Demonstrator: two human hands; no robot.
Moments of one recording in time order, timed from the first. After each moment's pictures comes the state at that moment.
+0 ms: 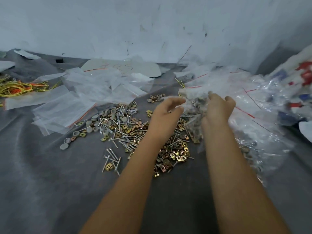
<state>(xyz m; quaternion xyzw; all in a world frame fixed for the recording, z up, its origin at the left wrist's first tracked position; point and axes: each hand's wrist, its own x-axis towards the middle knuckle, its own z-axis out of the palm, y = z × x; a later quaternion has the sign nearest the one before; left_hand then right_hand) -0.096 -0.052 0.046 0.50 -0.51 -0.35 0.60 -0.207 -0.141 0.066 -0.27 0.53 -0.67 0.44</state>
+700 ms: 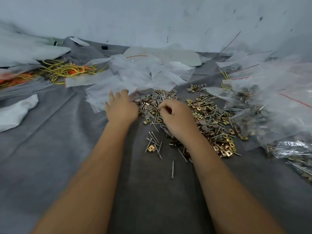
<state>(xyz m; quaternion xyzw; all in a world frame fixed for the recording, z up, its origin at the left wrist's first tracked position) 0.082 -0.004 0.012 0.88 -0.39 -0.07 0.27 -0.073 -0.057 0.004 -0.83 0.36 -0.33 0.27</state>
